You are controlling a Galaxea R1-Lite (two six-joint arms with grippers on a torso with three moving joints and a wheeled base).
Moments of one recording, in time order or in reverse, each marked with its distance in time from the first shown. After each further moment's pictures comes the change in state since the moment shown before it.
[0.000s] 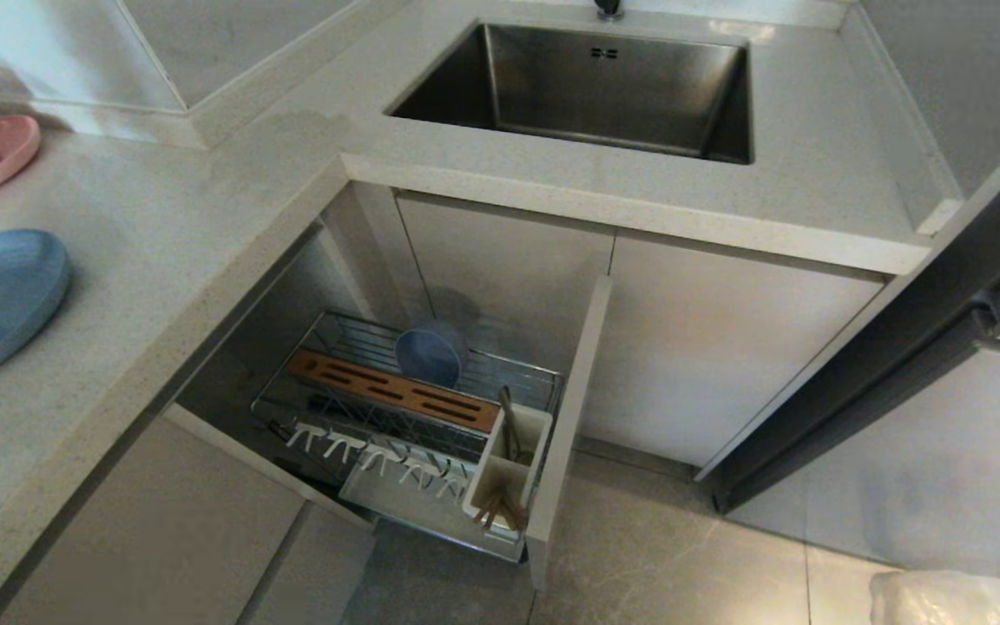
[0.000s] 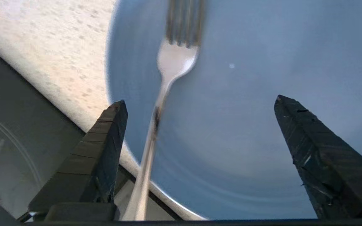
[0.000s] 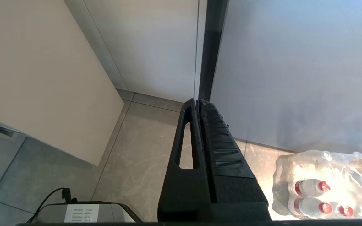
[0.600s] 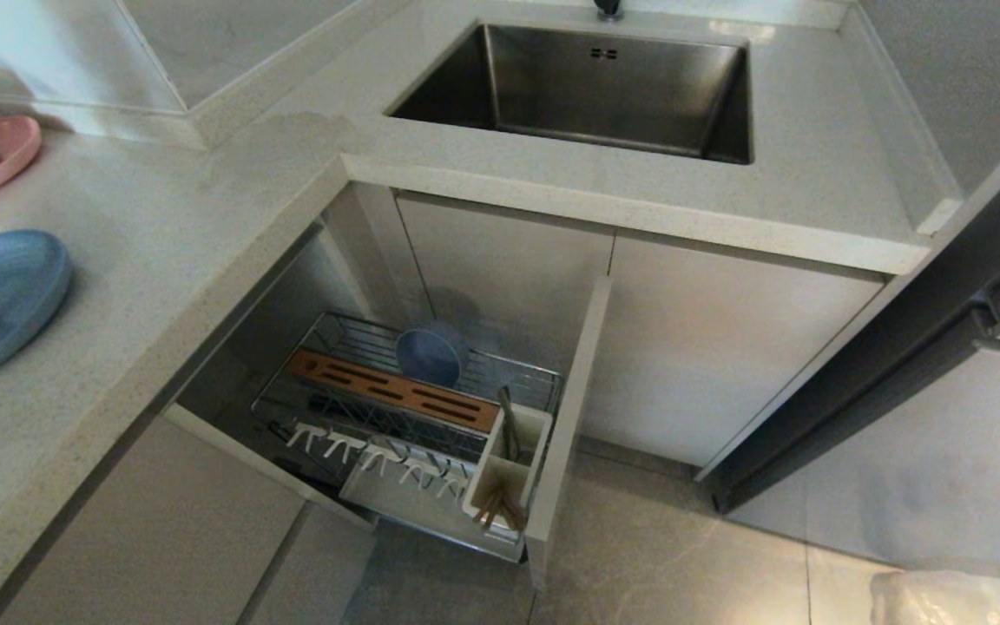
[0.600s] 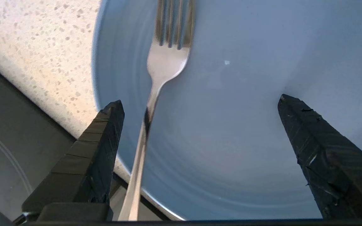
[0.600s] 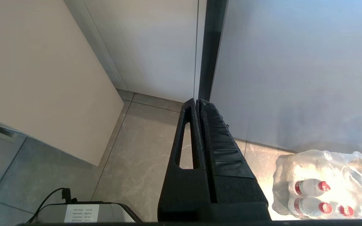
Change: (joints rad) left arm -0.015 0.023 0.001 0.002 -0.002 -0.001; right arm 0.000 0.000 0.000 0.000 0.000 0.000
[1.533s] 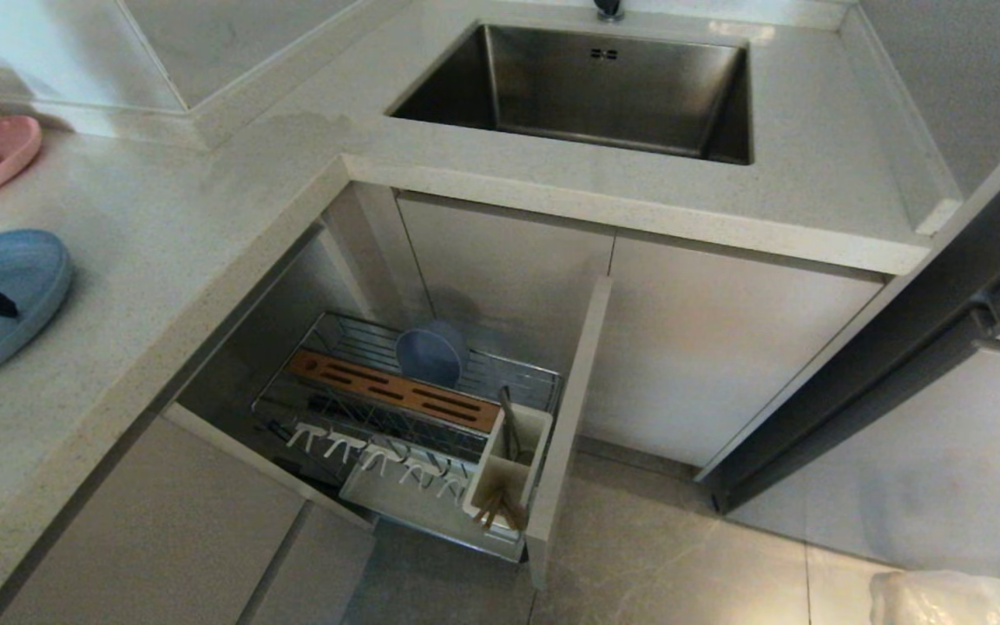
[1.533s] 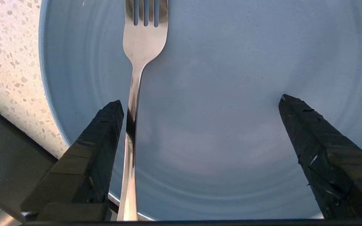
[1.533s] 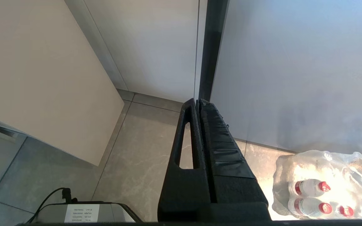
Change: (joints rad) left arm -0.008 -0.011 0.015 0.028 -0.096 -0.119; right arm 0.000 0.000 0.000 0.000 0.000 0.000
